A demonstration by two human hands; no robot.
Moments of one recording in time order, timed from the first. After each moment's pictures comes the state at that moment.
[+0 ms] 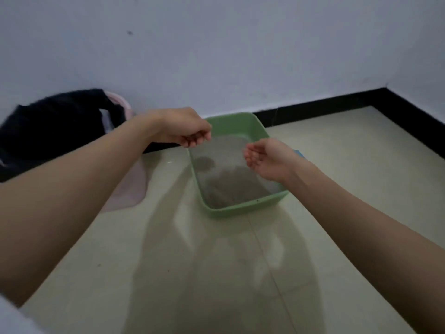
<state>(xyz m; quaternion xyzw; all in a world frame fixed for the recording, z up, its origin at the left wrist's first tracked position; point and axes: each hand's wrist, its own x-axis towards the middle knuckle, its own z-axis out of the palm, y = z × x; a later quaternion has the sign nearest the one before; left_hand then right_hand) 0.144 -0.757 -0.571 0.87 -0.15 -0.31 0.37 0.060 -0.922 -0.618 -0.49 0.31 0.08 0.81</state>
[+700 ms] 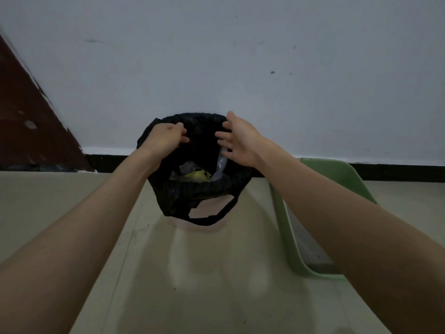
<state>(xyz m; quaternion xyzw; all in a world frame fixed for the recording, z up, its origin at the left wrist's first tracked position) 0.231 -0.474 -0.587 0.83 0.10 -0.02 0.56 0.233 -0.632 -0.566 -0.64 0.10 0.24 0.73</state>
